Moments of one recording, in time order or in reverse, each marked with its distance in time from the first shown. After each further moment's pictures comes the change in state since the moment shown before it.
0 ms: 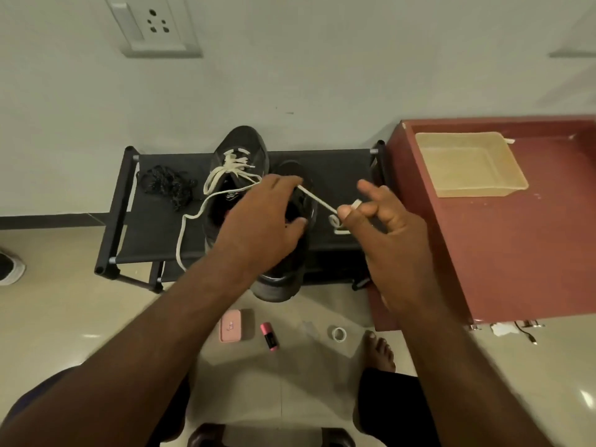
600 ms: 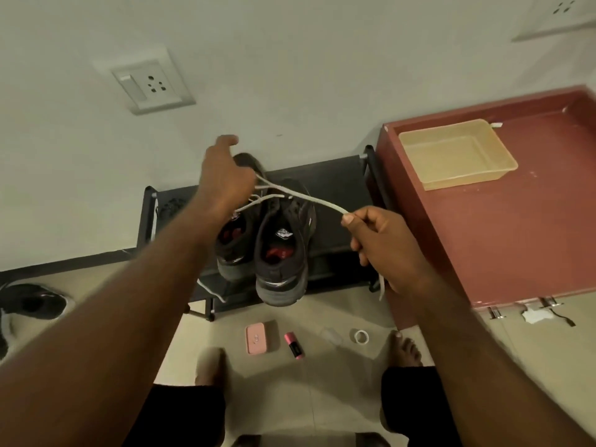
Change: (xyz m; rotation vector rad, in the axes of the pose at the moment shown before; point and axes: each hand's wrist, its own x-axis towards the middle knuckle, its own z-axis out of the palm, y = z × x) left_hand 0.065 0.000 -0.052 -0.339 0.191 -0.395; right_hand 0.013 0.025 -0.024 0.036 -0.159 0.121
